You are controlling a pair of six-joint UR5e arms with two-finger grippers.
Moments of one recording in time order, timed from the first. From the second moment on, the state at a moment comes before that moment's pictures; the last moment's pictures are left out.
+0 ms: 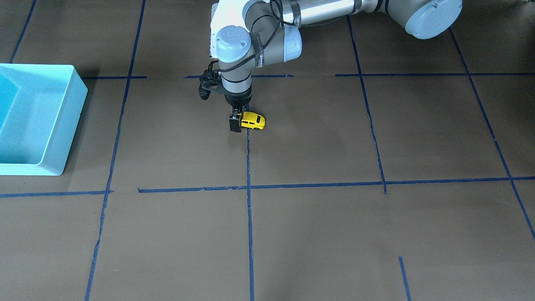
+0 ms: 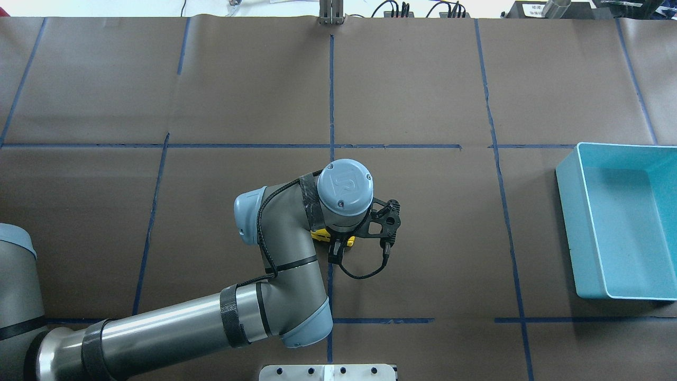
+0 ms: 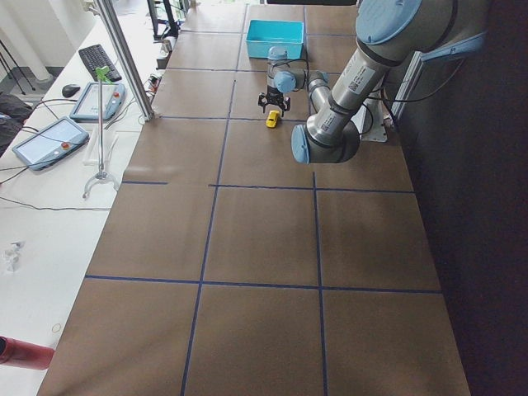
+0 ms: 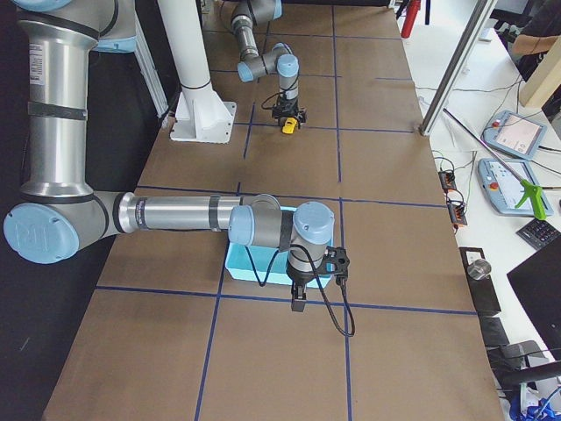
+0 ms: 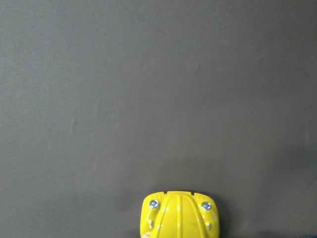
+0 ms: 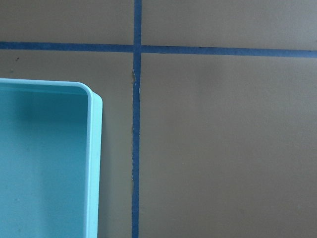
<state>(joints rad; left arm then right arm) -0.38 -2.50 -1.37 -1.63 -1.78 0.47 1.55 -1.67 1.71 -1.68 2.27 -0.03</state>
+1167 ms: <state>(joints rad) -0.47 -2.49 -1.38 -1.63 -1.89 0.55 1.55 -1.67 1.71 -1.68 2.27 -0.03</state>
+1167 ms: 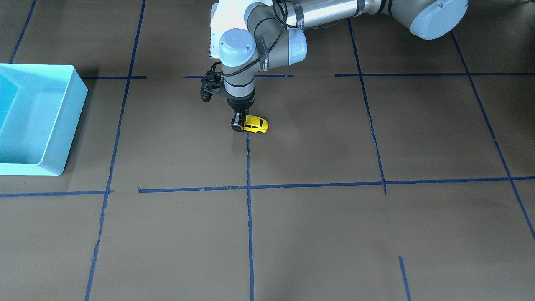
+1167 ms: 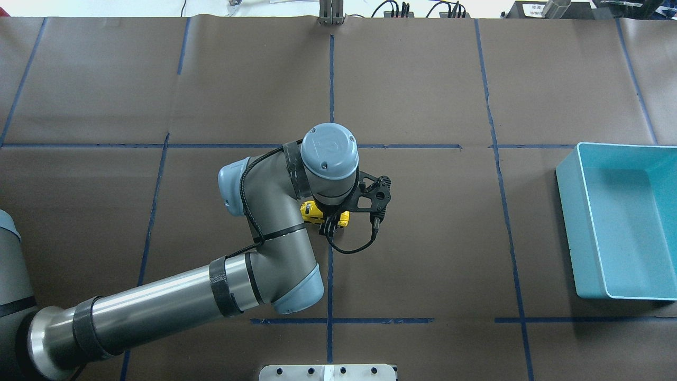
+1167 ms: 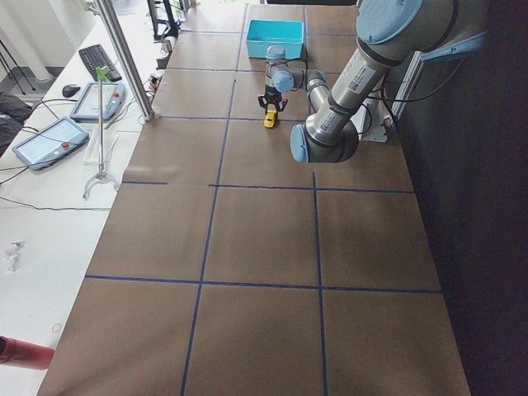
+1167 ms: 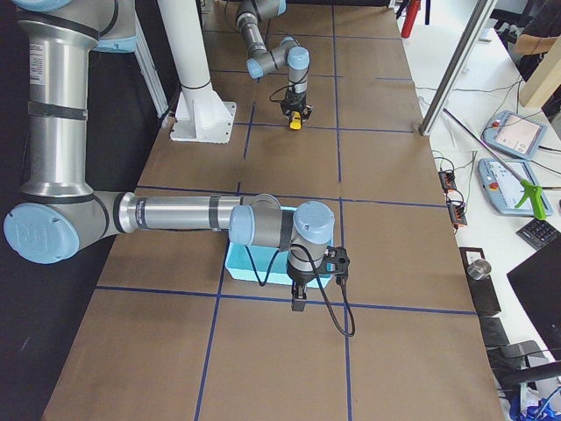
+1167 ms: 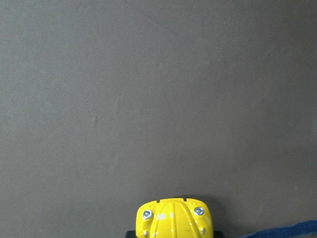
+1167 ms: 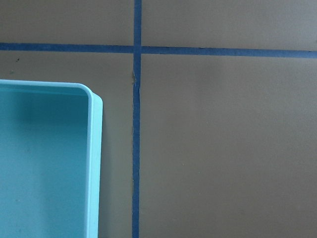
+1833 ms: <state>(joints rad) -0.52 -2.38 -1.39 -1.91 -1.93 0.40 1.55 -1.67 1.71 -1.68 2.27 -0.03</state>
